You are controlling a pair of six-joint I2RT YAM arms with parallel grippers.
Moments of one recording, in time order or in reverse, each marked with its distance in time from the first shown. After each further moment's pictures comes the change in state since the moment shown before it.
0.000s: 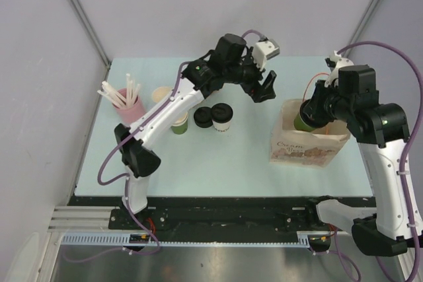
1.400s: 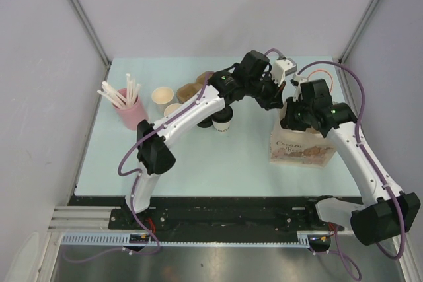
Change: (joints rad) left arm -0.098 0.186 0.059 0.023 0.001 -0.115; right arm 0.014 0.052 -0.546 0.352 -0.098 -0.029
